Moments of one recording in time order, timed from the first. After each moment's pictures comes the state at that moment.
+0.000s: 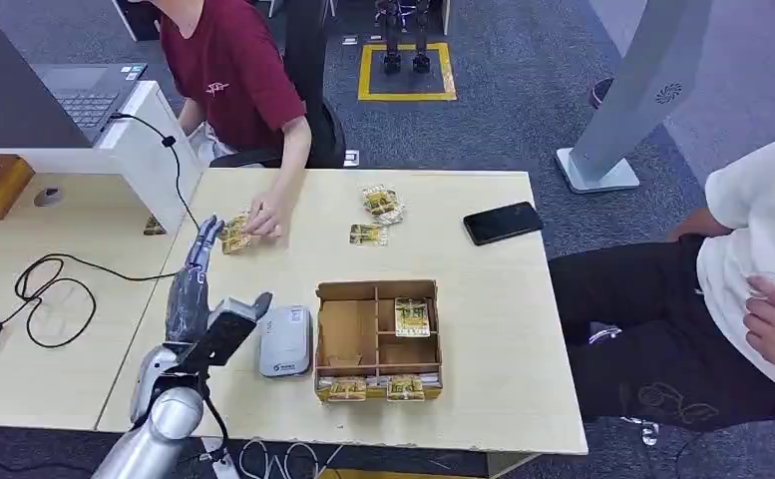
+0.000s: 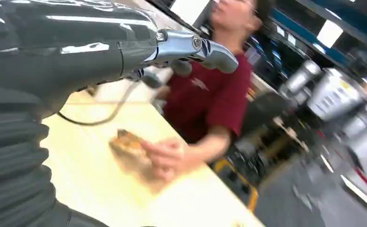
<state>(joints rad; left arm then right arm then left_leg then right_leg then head) -0.18 0.12 -0.20 -1.43 -0.59 0.31 -0.32 -0.03 -0.05 1.12 -0.20 0.04 -0.24 0.09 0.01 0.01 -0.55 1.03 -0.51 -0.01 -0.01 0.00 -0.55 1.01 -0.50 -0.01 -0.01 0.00</state>
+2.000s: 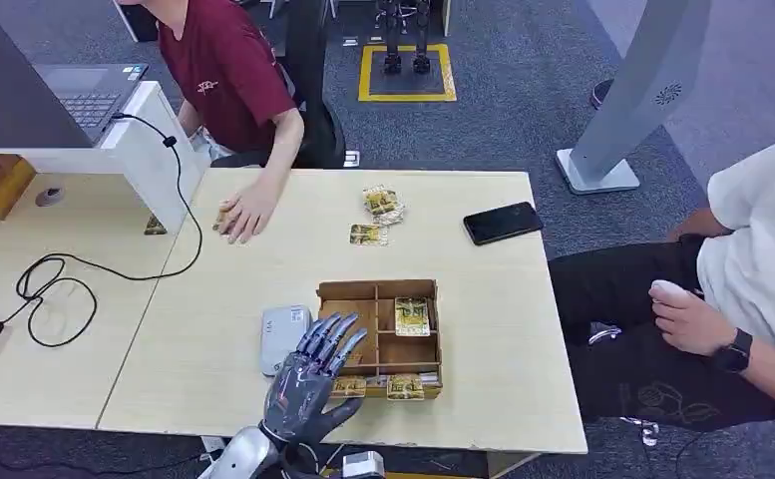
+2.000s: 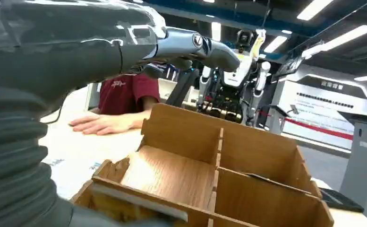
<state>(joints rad) -0.15 0.08 -0.65 -1.23 -1.07 0.65 -0.18 -0.07 -0.04 1.10 -0.20 0.07 -0.20 0.12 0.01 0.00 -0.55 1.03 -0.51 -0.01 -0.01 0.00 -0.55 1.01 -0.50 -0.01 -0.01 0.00</state>
